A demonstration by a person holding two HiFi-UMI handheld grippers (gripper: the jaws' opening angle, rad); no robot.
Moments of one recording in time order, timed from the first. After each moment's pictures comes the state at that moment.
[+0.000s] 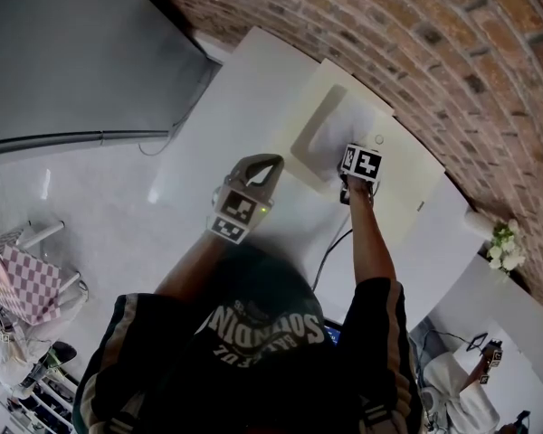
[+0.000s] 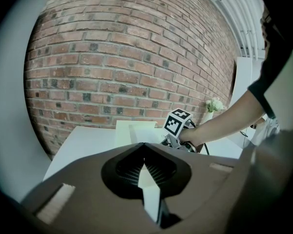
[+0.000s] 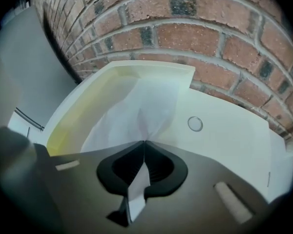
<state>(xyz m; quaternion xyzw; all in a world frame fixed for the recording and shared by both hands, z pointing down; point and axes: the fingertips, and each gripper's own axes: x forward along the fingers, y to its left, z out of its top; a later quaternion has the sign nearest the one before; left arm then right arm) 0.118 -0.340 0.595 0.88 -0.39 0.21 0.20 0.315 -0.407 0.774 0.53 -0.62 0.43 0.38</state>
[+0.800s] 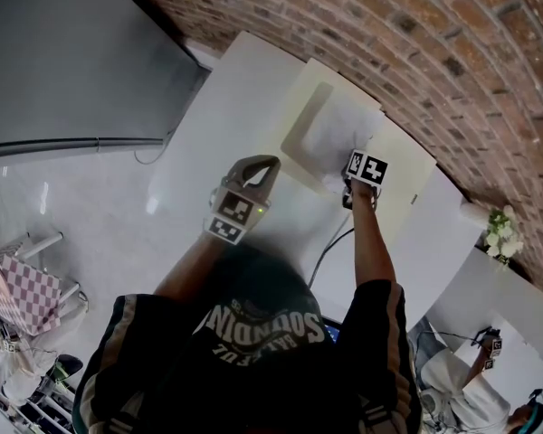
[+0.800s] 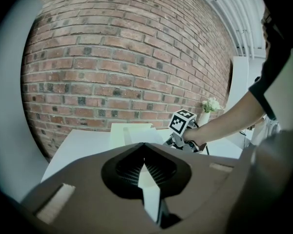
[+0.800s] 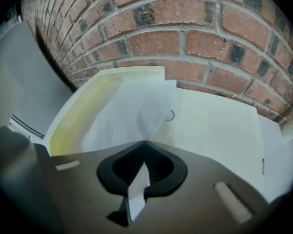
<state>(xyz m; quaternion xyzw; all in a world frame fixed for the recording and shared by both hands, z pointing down) 0.134 -0.329 0.583 0.88 -0.38 0.20 0.19 0.358 -0.384 0.763 0.56 -0.60 0.45 0.34</state>
